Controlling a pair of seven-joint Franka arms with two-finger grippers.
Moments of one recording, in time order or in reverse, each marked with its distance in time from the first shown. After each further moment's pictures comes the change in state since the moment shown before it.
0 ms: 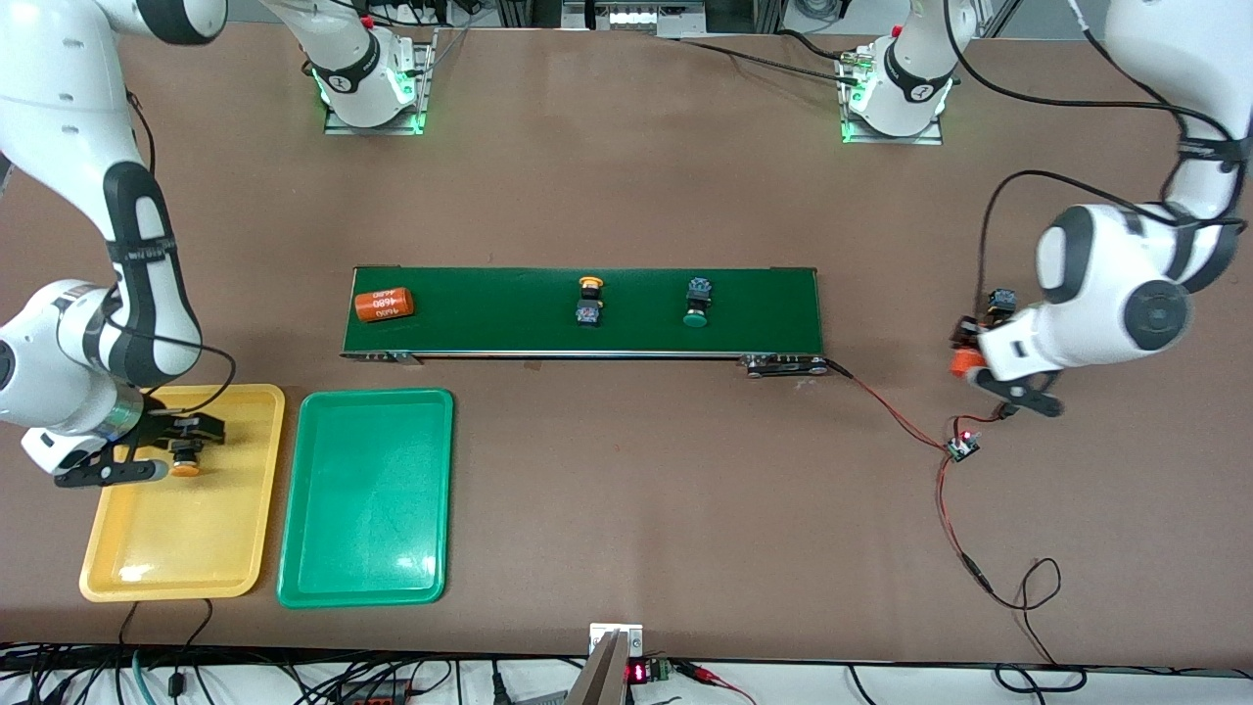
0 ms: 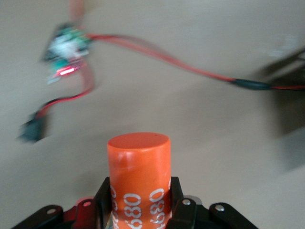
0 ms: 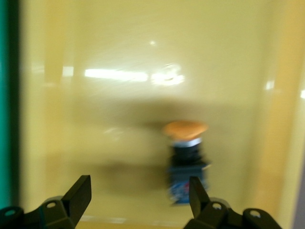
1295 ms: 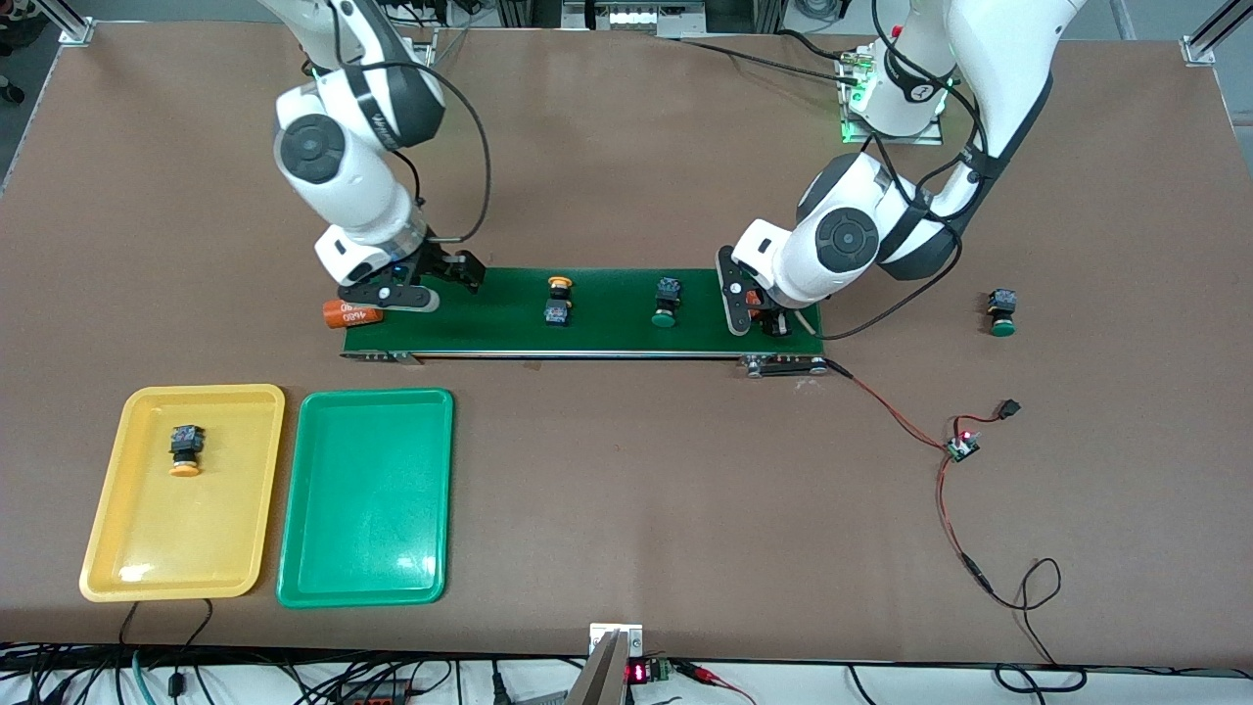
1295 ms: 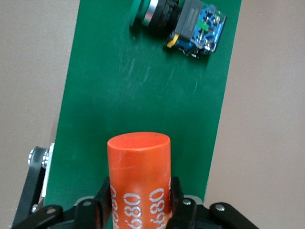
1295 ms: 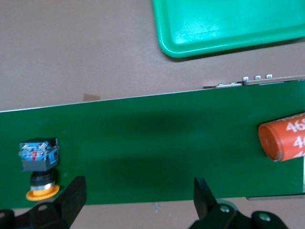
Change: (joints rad) left arm -0.078 0.064 -0.424 -0.081 0.004 0.202 0.412; right arm 0.122 -0.528 0.576 -0.597 -0.170 0.067 0.998
